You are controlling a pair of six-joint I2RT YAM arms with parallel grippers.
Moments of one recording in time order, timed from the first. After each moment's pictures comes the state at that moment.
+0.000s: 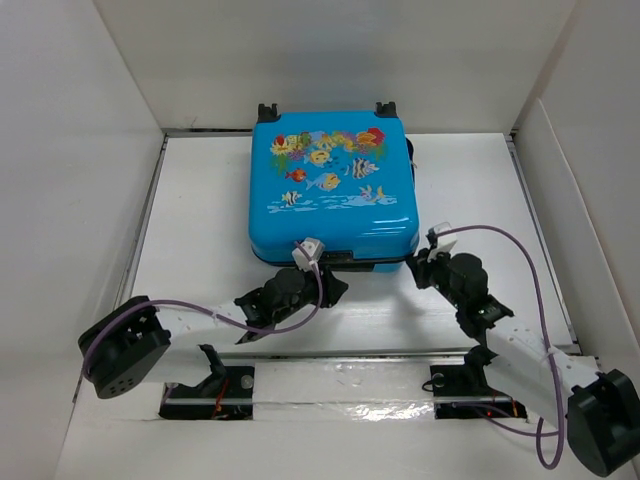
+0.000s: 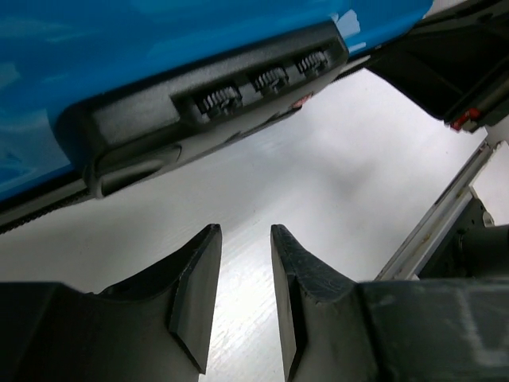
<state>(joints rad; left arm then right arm) -1.00 1.23 0.36 0.53 -0.14 -0.62 0.45 0.82 0.24 0.29 -0.07 0.10</state>
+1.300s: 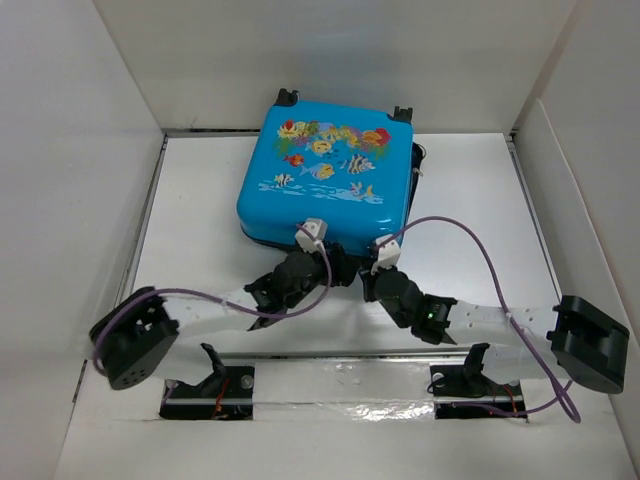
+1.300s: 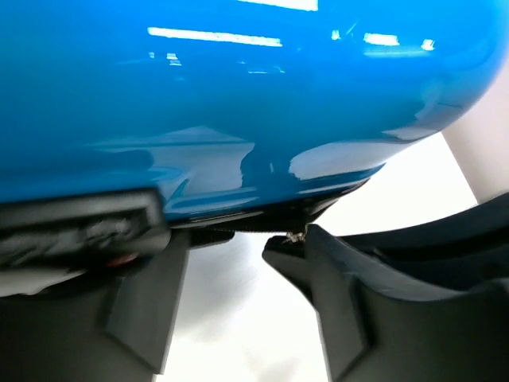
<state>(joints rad) -0.98 1.38 0.54 0.56 -0.27 -0.64 1.09 1.21 0.47 0.32 0.61 0.36</state>
